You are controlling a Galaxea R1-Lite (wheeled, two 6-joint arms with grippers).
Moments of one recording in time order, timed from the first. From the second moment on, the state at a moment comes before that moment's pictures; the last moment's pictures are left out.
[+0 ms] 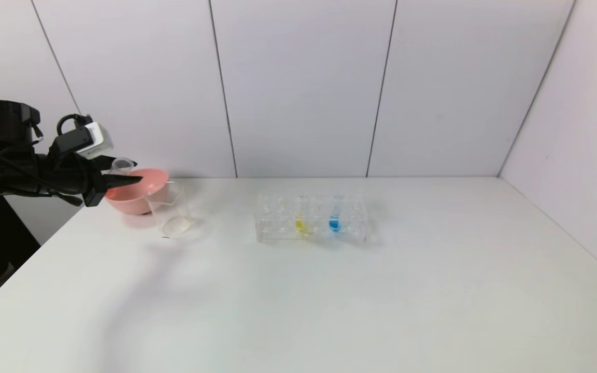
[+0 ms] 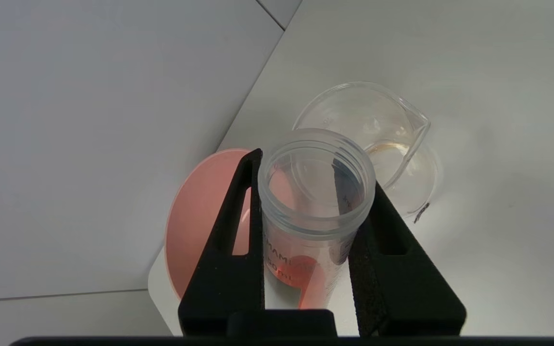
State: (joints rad) left arm 0.27 1.89 -1.32 -0.05 -0.77 1.10; right arm 0.00 0.00 0.00 0.00 0.00 0.00
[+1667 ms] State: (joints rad) left arm 0.26 1.97 -1.68 0.48 -0.57 1.39; right arm 0.00 0.00 0.00 0.00 0.00 0.00
